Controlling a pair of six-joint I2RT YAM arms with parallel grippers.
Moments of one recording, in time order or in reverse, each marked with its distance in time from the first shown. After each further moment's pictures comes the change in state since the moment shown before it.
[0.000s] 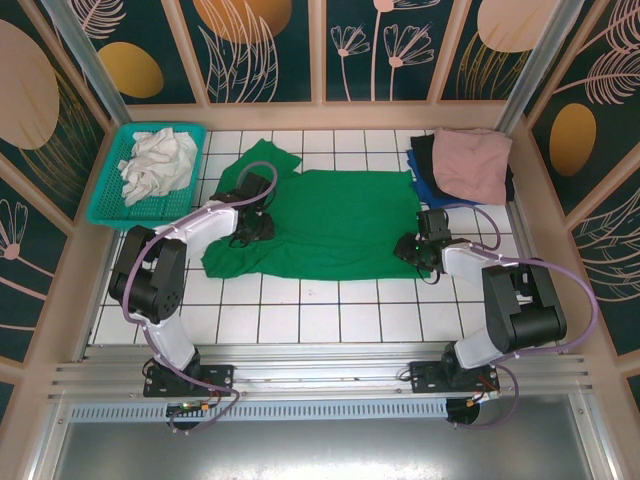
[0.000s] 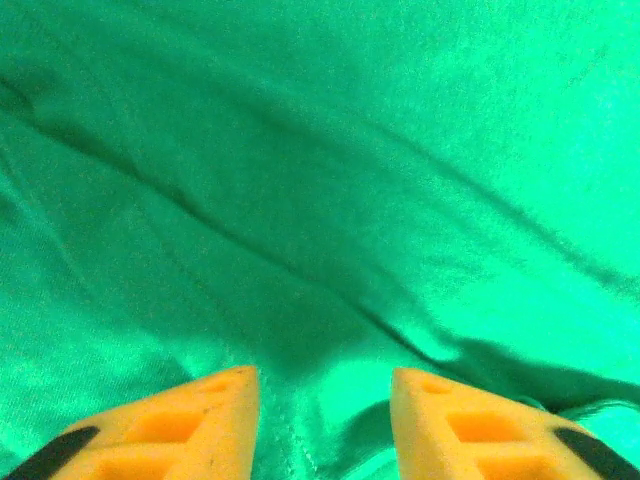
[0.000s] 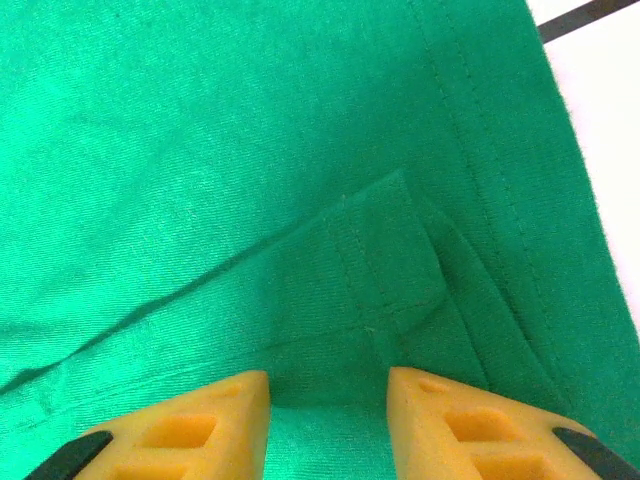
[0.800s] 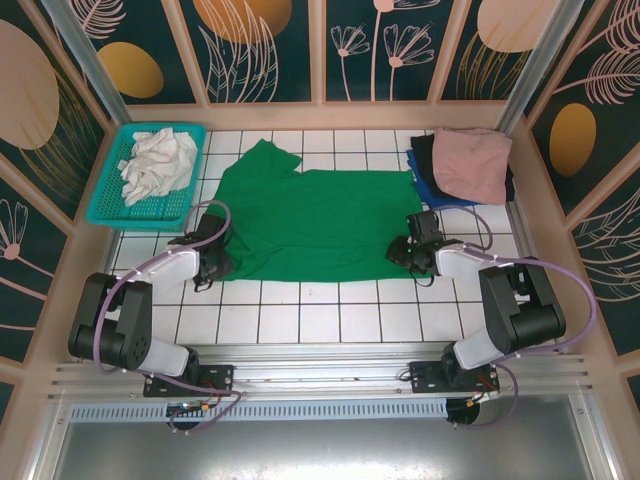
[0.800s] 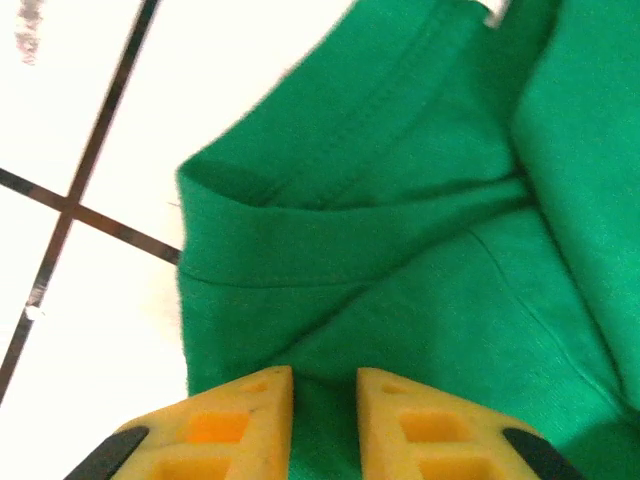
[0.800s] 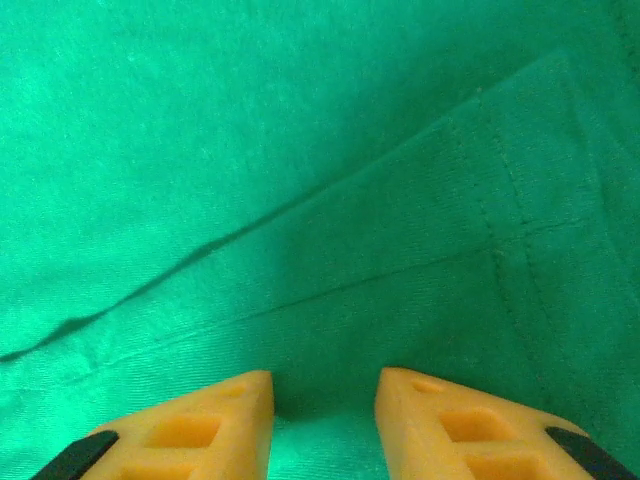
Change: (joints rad) left arm 0.190 -0.334 -0.482 0.079 -0.129 -0.133; right arm 0.065 0.003 -0.002 0.000 -0.004 0.055
